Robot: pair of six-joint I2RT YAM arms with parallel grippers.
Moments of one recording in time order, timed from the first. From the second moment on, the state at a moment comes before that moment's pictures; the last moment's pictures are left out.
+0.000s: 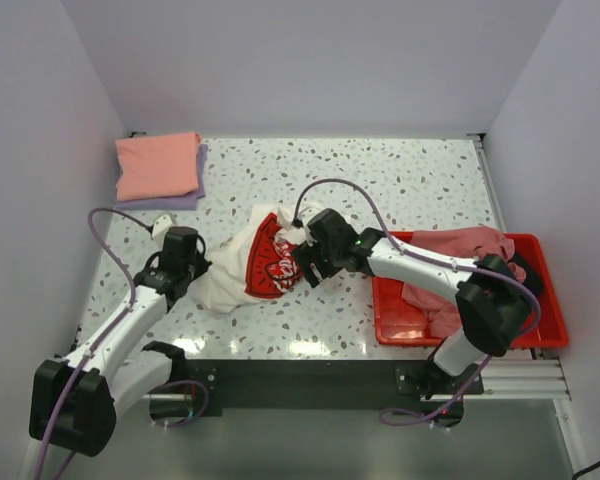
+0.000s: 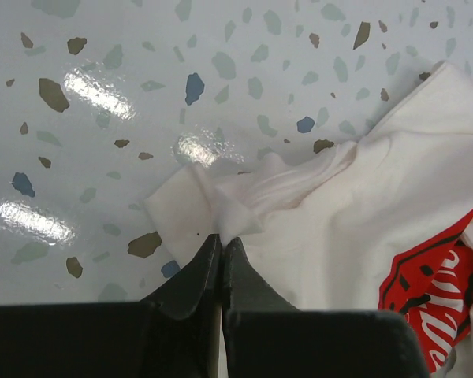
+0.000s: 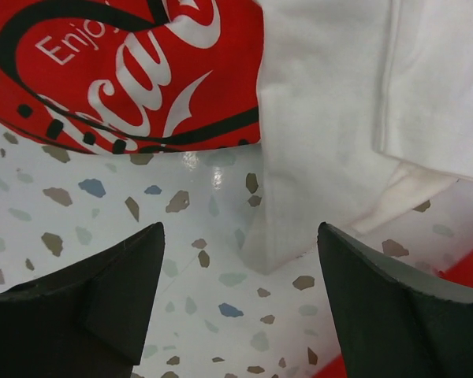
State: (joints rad) left arm -0.25 0.99 0.53 -0.35 -0.32 -0.78; right arm 0.82 1.56 1.06 -0.43 0.04 0.14
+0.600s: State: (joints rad) left arm -0.25 0.91 0.67 -0.44 -0.42 -0.81; right arm 0.84 1.63 1.11 -0.49 0.39 0.14
